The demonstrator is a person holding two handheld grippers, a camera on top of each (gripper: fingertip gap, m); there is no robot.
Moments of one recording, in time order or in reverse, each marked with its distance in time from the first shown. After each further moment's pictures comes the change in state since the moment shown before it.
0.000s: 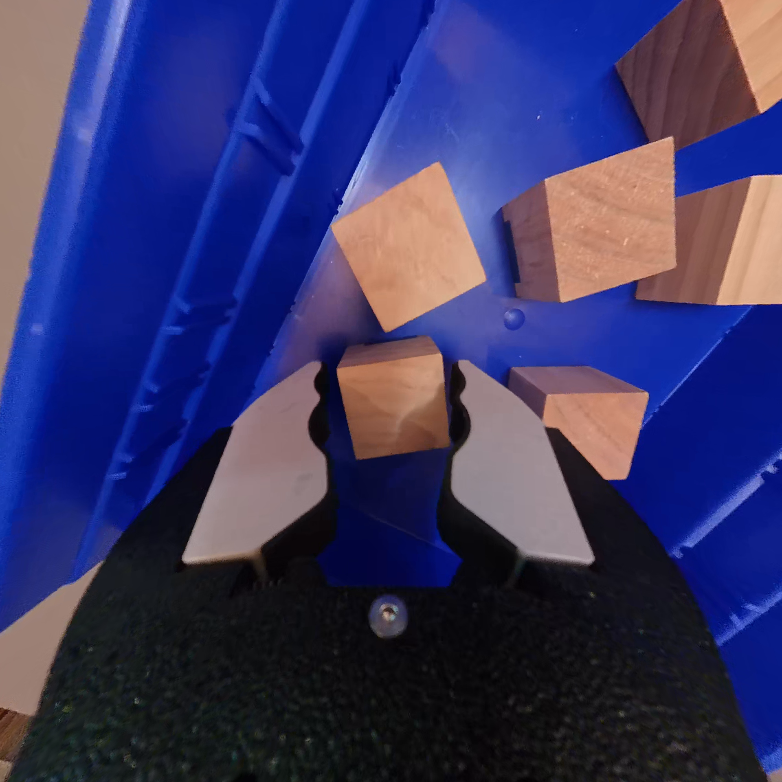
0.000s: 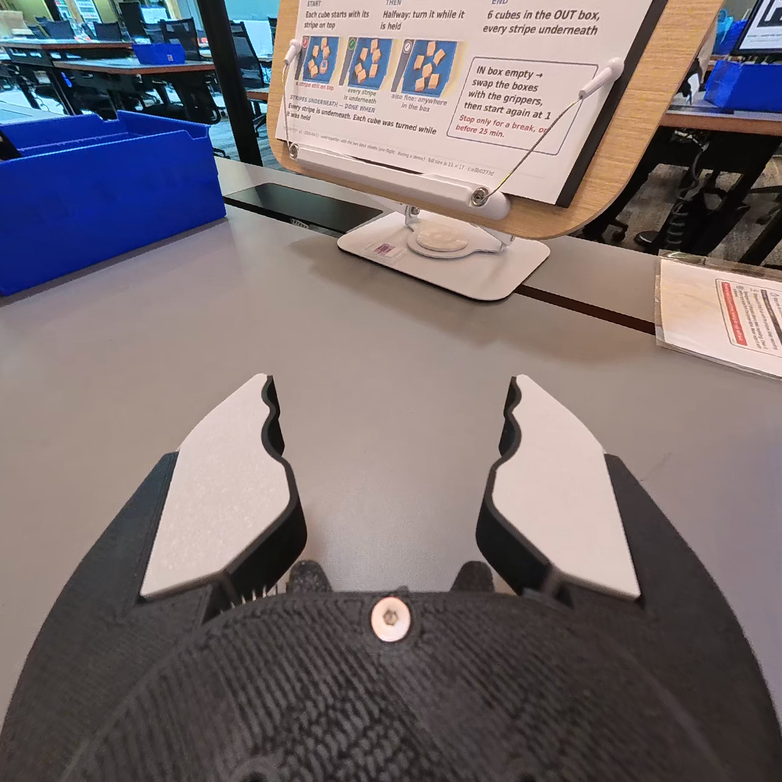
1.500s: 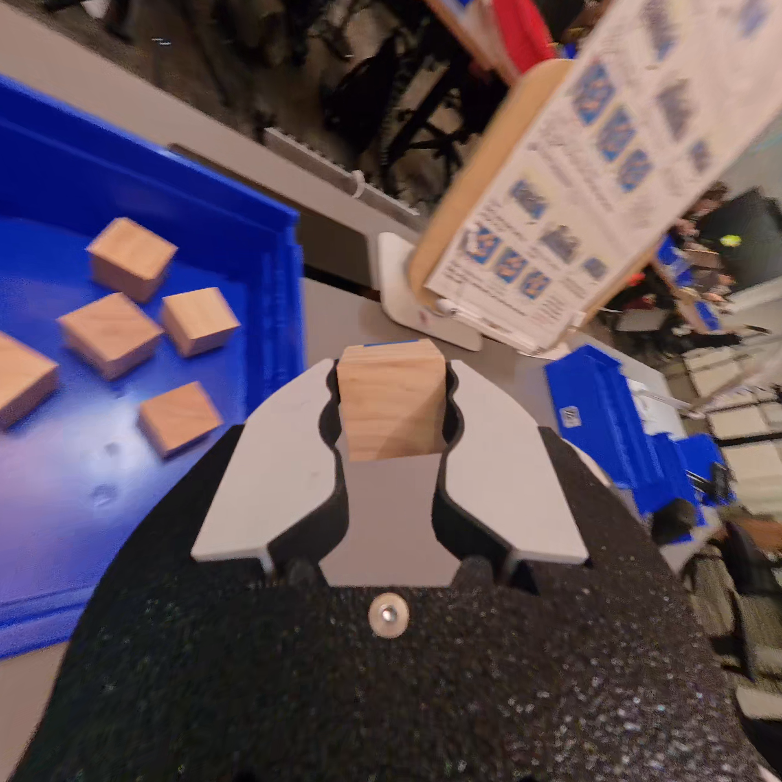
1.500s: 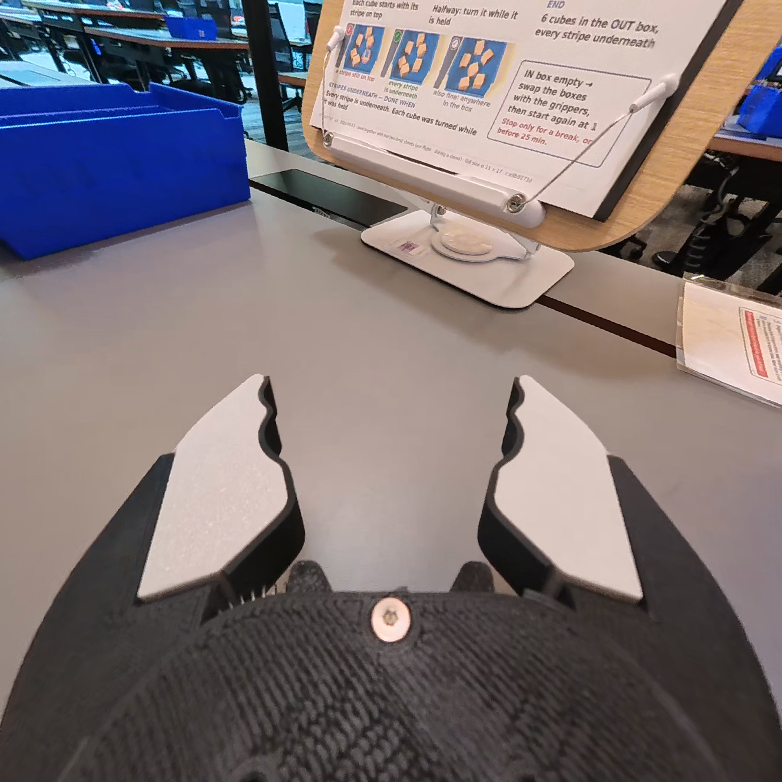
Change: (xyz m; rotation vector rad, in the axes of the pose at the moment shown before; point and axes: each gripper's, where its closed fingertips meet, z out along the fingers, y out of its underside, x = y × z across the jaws) left arm 0.124 0.018 -0.211 0.451 0.932 0.191; right arm -0.013 0.001 0.001 -0.009 -0.052 -0.075
